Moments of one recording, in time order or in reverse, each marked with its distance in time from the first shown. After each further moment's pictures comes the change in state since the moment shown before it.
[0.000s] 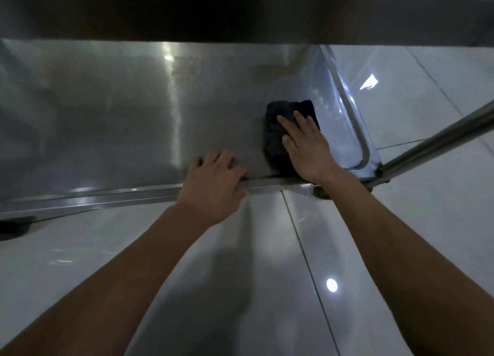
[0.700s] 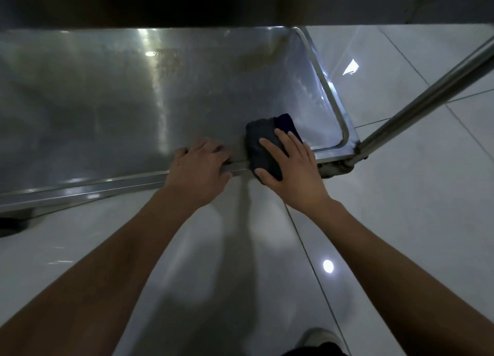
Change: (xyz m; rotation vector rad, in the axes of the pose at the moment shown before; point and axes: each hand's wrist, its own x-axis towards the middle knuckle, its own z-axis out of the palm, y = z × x) left_hand -0.017 -0.001 -0.008 -0.067 -0.014 -0.024; right_hand -0.118 -0.037 0.005 0.002 0.143 -0.027
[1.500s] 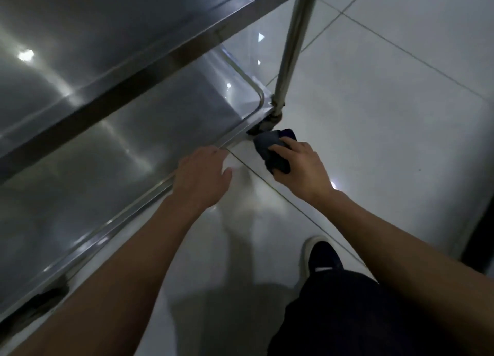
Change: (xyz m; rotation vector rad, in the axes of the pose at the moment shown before) left_hand -0.018 0.099 -0.062 0.014 -0.241 0.312; right_hand -0.139 0.001 -0.086 0.181 0.037 0.482
